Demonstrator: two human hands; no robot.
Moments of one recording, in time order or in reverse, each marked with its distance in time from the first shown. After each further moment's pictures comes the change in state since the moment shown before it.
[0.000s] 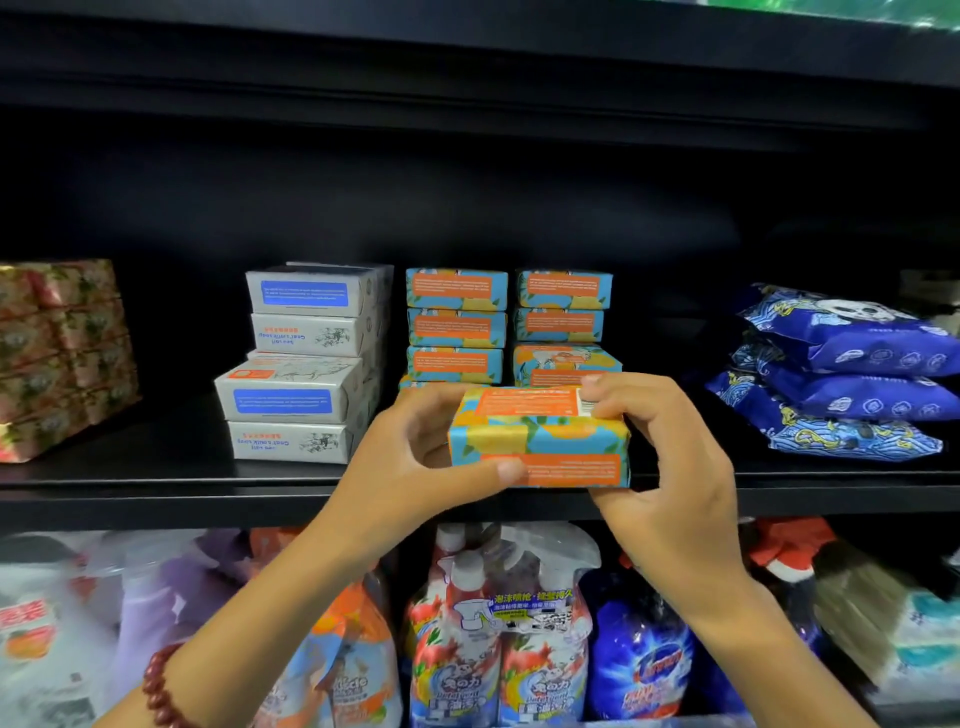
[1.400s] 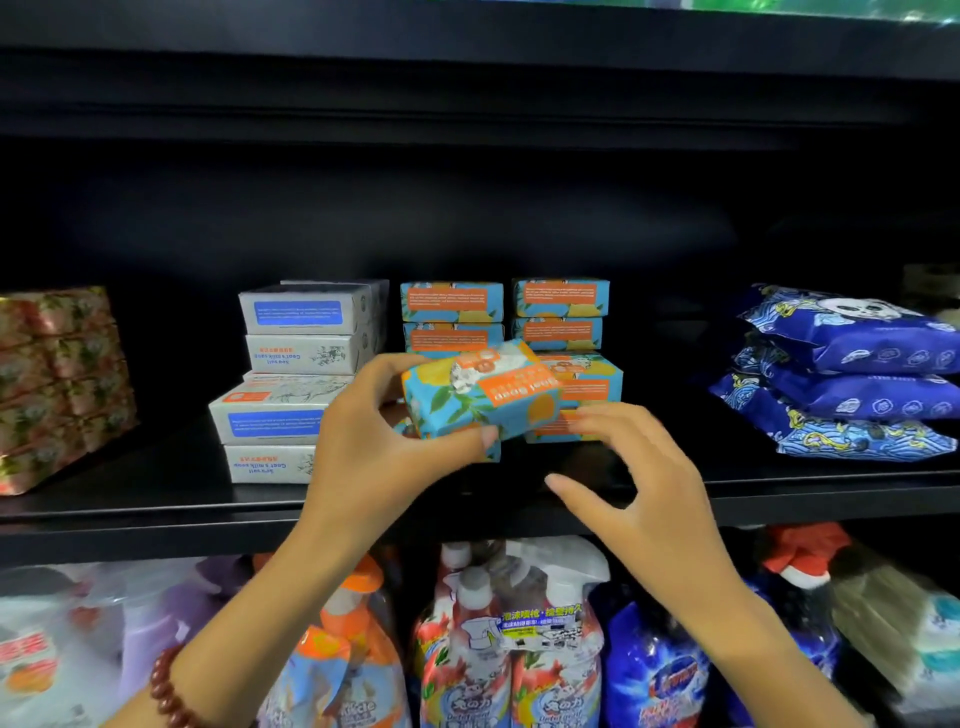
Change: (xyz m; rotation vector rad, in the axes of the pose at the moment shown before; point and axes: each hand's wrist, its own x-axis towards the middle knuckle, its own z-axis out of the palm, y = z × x) left_hand 0.018 0.004 -0.010 0.346 0.356 0.106; right_hand -0.010 0.023 0.009 -0.085 -0.156 0.275
